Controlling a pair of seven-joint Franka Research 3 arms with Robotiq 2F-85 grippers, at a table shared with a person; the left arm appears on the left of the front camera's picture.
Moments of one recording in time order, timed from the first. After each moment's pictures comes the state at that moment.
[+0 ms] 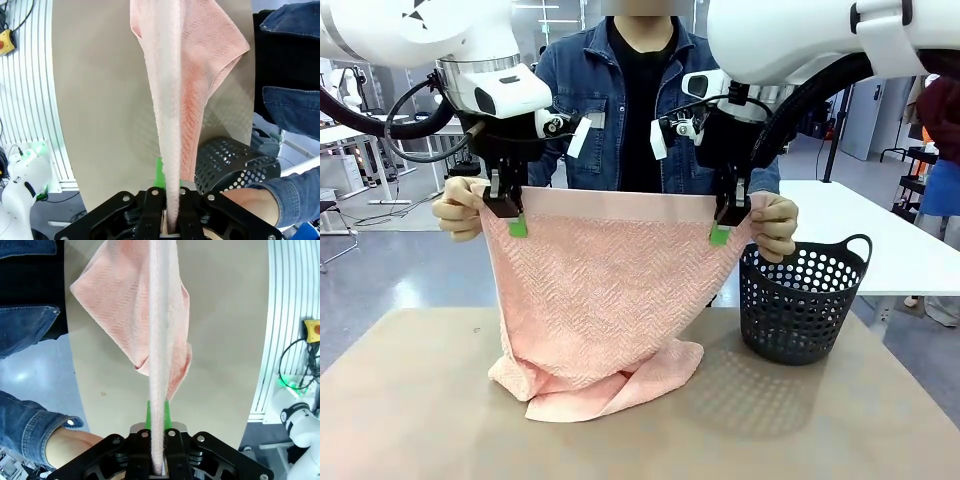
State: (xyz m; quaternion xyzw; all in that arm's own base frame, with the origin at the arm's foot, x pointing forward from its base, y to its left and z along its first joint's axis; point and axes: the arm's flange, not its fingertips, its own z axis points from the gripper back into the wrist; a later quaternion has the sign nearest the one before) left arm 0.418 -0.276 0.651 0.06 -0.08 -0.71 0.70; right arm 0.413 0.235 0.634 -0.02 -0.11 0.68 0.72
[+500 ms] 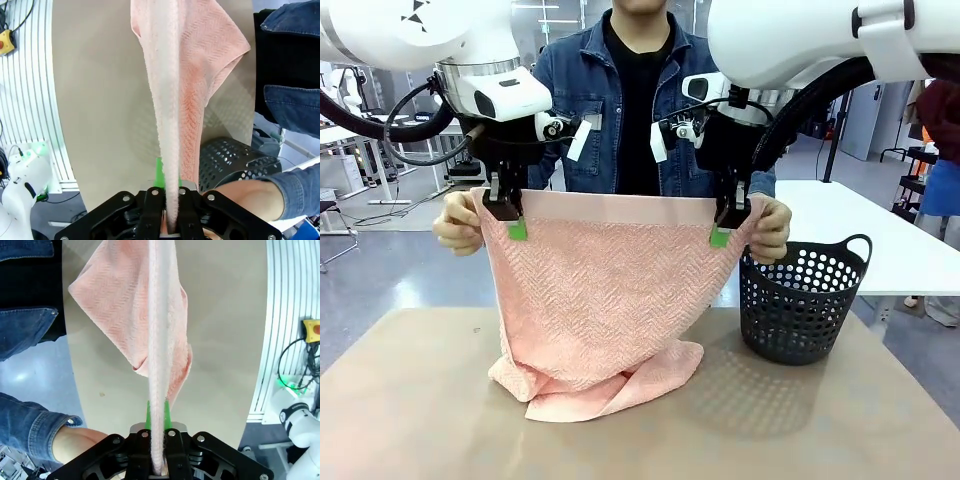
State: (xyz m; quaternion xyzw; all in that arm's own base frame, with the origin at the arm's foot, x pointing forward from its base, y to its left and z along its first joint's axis) left arm 0.417 -0.278 0.649 0.06 -0.08 -0.71 0.70; right arm 0.412 0.235 0.632 -0.02 -0.11 0.68 0.72
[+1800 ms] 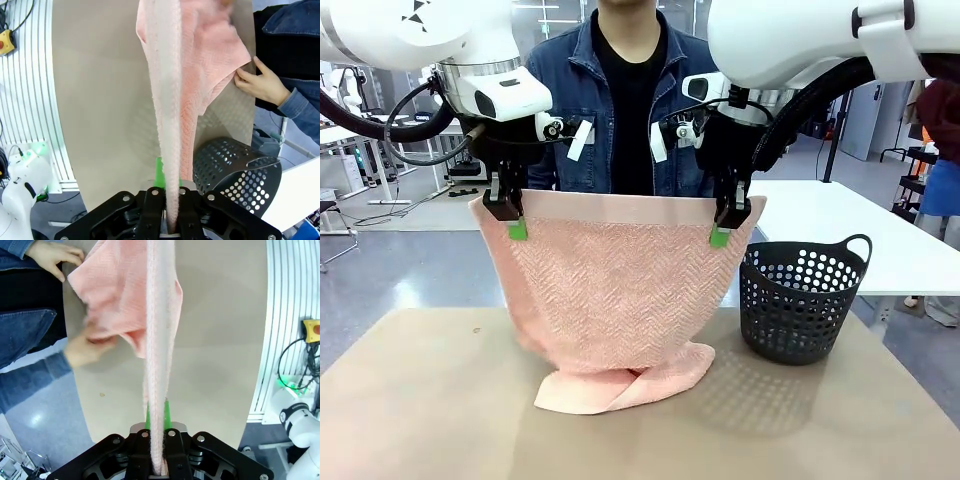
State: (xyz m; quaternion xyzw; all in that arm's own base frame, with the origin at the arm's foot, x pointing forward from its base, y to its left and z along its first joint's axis) left arm 0.417 -0.278 0.649 0.06 -0.08 -0.71 0.70; right arm 0.412 0.235 0.632 -0.02 -0.11 0.68 0.72
